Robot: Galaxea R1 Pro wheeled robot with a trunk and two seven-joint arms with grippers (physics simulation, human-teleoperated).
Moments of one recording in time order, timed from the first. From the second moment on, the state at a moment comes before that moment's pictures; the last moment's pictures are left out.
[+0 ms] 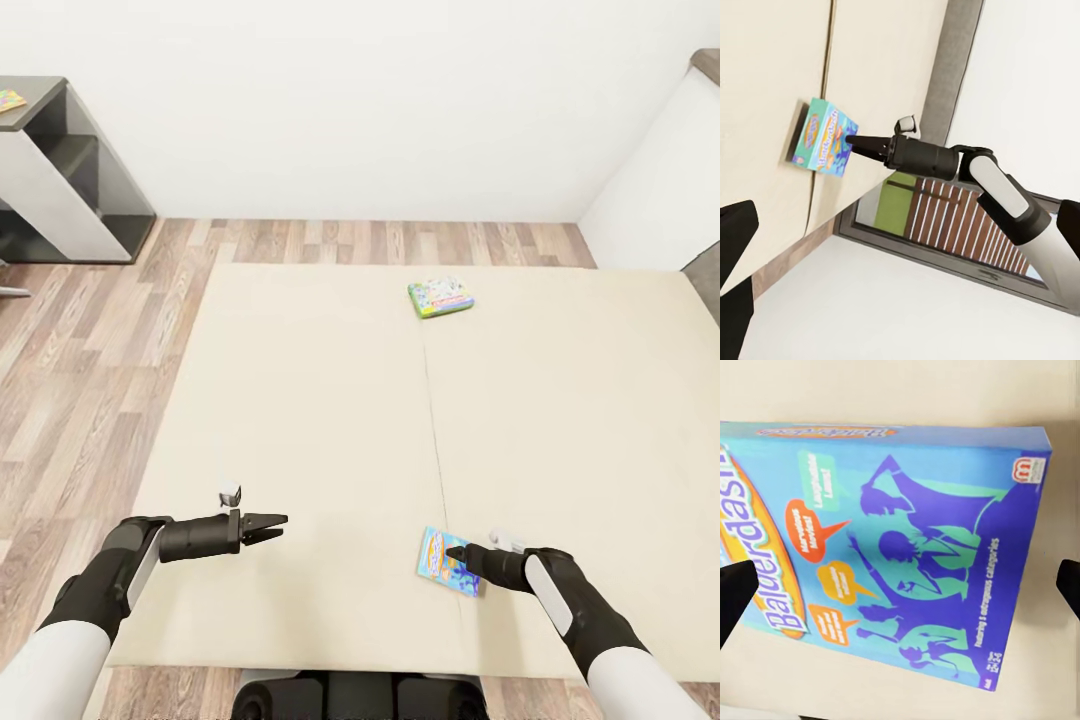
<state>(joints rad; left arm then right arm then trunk) -0.63 0.18 0.13 -0.82 0.05 0.91 -1.43 -0.57 -0.12 -0.01 -0.72 -0.43 0.67 0.20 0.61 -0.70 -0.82</state>
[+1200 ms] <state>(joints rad) -0.63 0.18 0.13 -0.82 0.05 0.91 -1.43 -0.57 -0.12 0.04 -0.72 -0.43 0.58 0.20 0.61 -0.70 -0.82</state>
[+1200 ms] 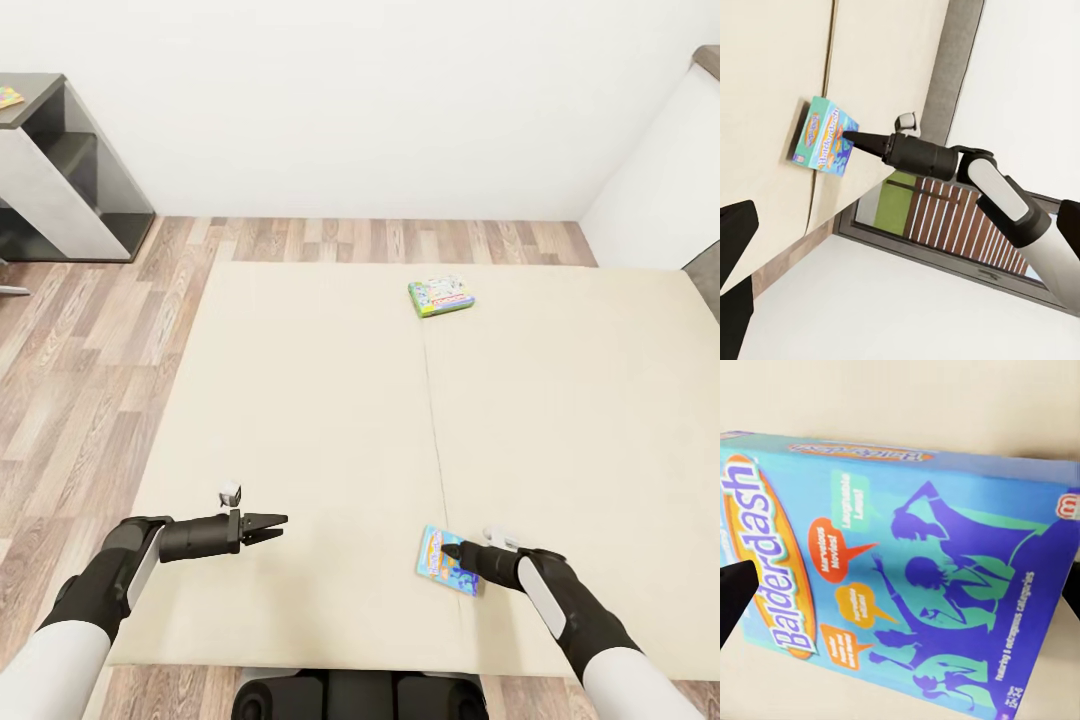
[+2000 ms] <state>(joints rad) -0.63 0.18 0.13 -0.82 0.05 0.91 -1.43 -0.57 -0.12 0.04 -0.72 -0.43 0.59 0.20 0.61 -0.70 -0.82</state>
